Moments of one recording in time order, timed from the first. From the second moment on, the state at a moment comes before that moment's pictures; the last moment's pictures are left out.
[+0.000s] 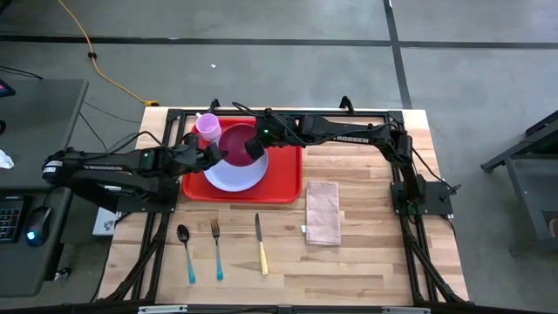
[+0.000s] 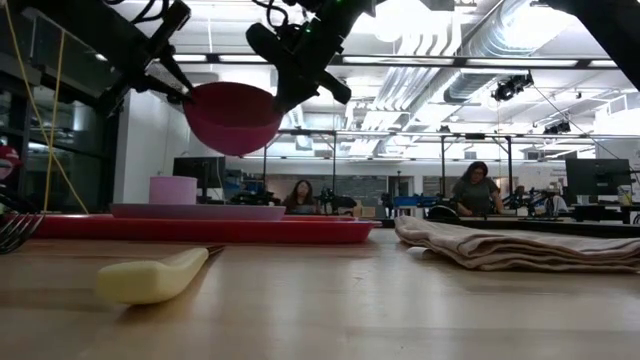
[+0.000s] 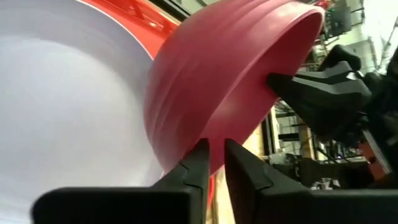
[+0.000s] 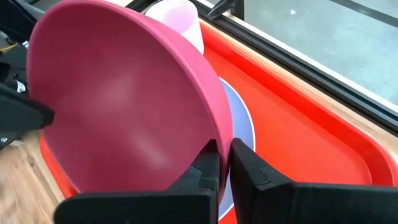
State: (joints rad) left arm 0.07 0.71 0.57 -0.38 -0.49 -1.44; right arm -0.18 2.06 1.95 -0.66 0.28 0.57
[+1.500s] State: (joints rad) left arm 0.07 0.58 0.57 -0.41 -0.51 -1.36; right arm -0.22 2.06 1.95 -0.65 0.24 0.53
